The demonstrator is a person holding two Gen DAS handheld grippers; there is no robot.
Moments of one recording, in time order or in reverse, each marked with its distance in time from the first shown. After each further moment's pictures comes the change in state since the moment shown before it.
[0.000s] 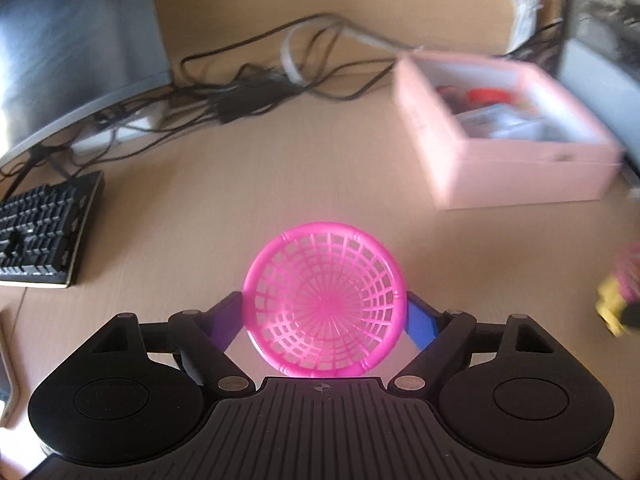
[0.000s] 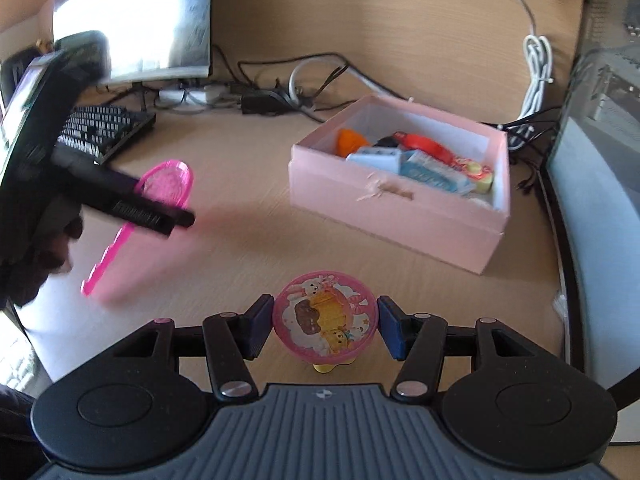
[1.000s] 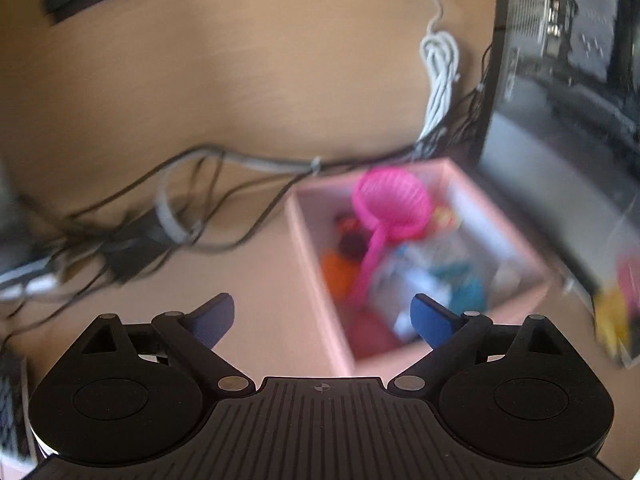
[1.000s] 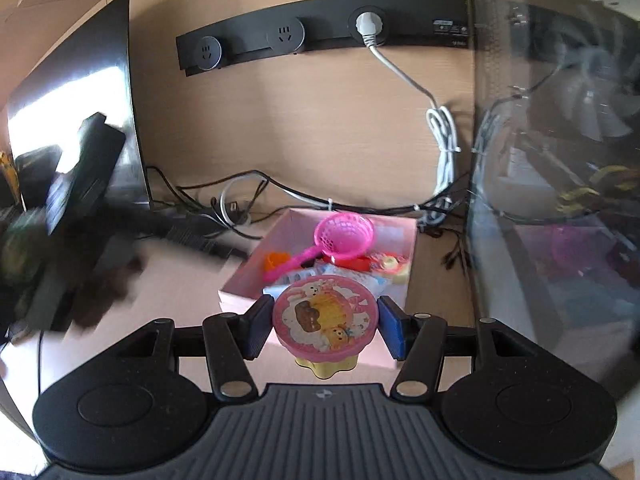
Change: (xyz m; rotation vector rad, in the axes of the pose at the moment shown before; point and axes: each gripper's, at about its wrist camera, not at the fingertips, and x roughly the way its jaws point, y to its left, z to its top) left arm 0.023 -0.037 0.110 0.155 -0.126 -0.164; right arm -0.053 -0.058 0.062 0.184 -0.221 -0.073
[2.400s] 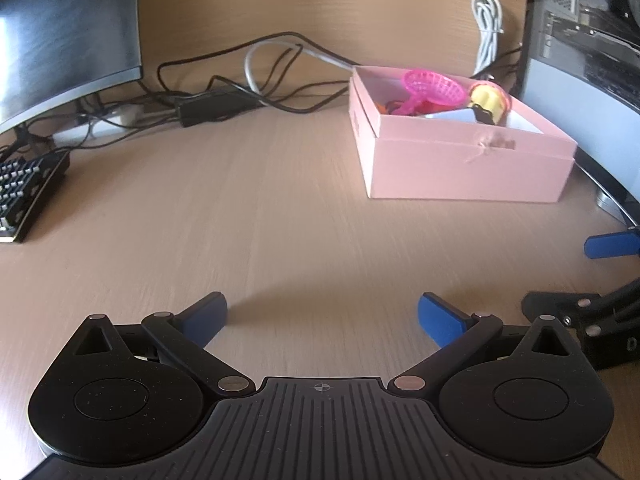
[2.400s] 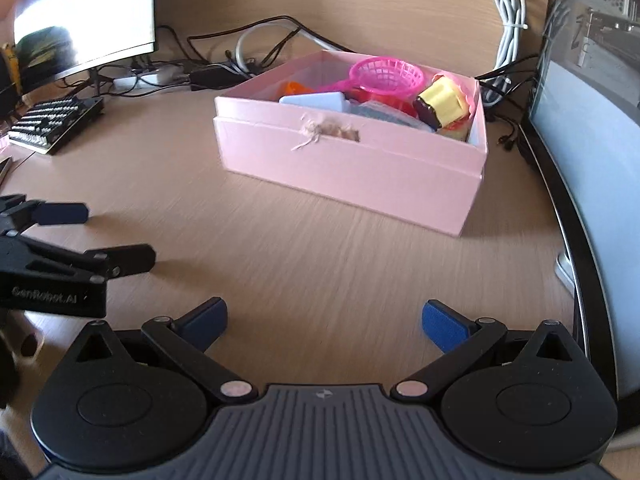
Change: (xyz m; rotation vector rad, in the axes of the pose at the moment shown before) left arm -0.015 -0.022 -0.161 -0.211 -0.053 0.155; right arm 0.078 0.020 -0.108 -0.133 0.247 -0.003
